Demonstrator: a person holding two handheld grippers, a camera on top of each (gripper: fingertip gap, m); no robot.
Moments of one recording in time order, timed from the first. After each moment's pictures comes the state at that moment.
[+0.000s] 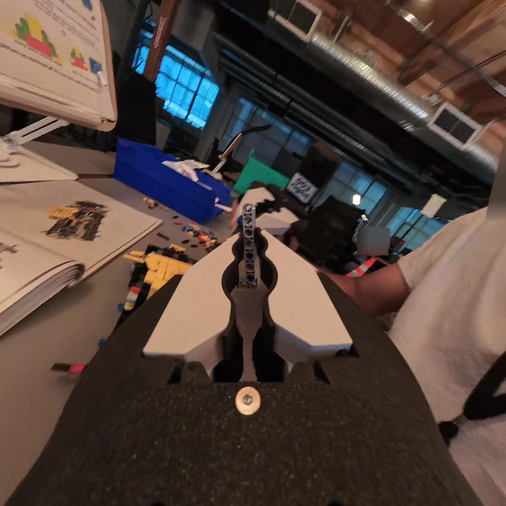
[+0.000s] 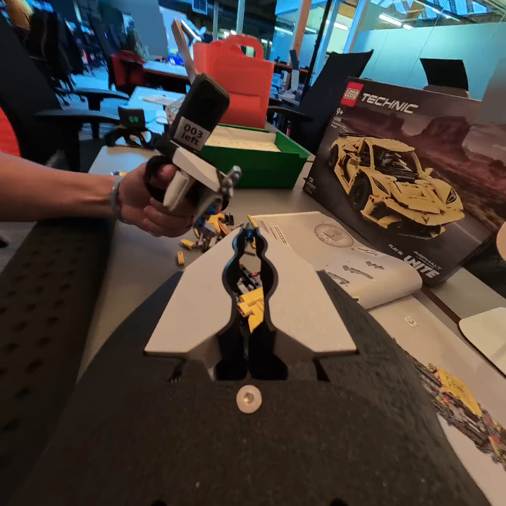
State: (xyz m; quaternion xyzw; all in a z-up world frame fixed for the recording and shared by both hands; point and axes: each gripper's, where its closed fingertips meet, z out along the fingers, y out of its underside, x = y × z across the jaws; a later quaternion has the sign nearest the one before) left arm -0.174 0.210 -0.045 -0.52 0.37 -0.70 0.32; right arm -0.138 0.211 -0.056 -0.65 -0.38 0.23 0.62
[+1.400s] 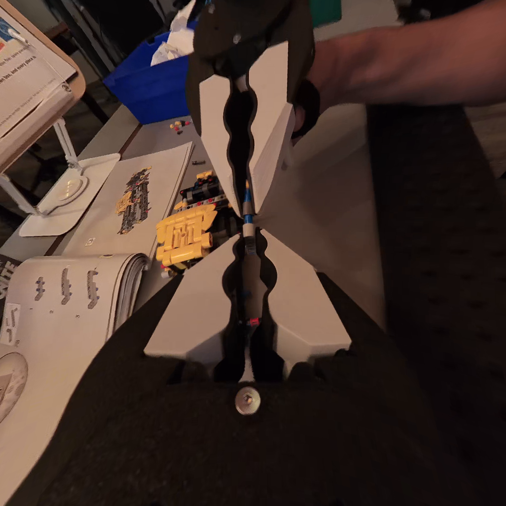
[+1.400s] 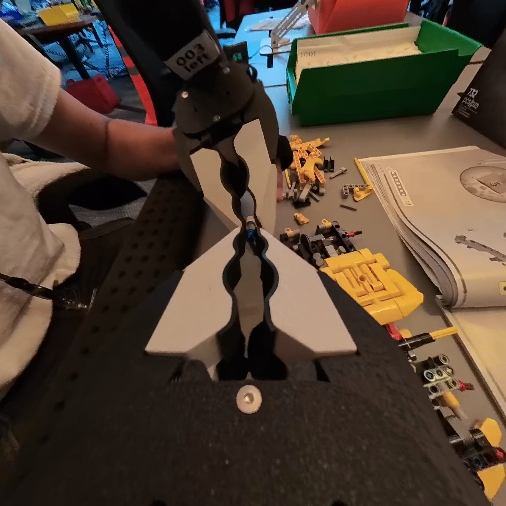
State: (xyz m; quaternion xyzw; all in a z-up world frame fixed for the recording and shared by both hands) left arm -0.147 0.163 -0.124 -0.49 0.69 -0.33 0.43; right arm -0.161 0.162 -0.103 -0.68 -0.47 0.37 0.43
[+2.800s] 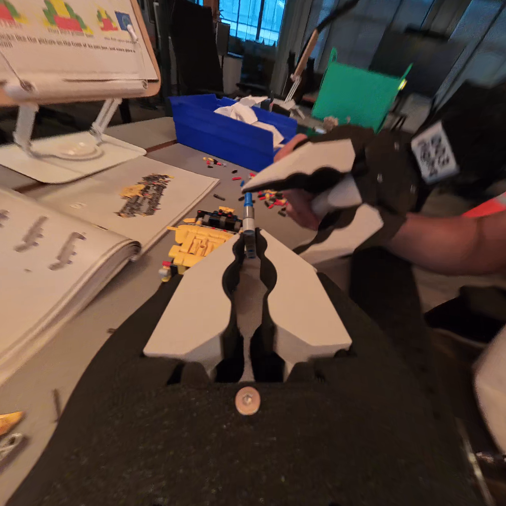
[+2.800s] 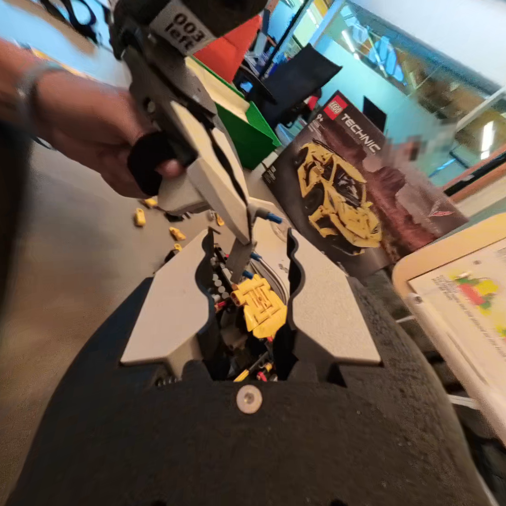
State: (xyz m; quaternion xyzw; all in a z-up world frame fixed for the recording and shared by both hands) left arm -0.148 0.195 -0.084 -0.59 0.49 -0.49 0.41; right arm -0.160 0.198 -0.076 -0.61 -0.46 -0.01 0.64
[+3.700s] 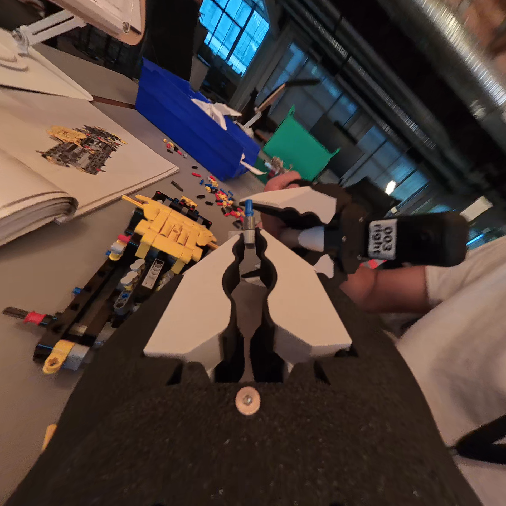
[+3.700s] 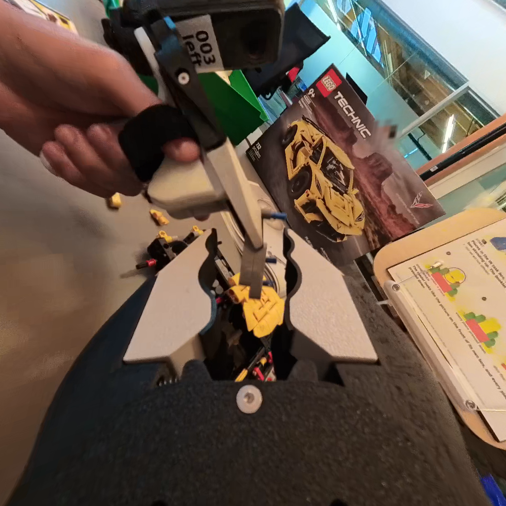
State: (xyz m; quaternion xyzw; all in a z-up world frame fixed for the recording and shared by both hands) left arm -0.144 0.197 -0.088 -0.62 0.37 -0.64 0.27; right arm -0.163 0.211 -0.093 -0.62 -0.46 -0.09 0.63
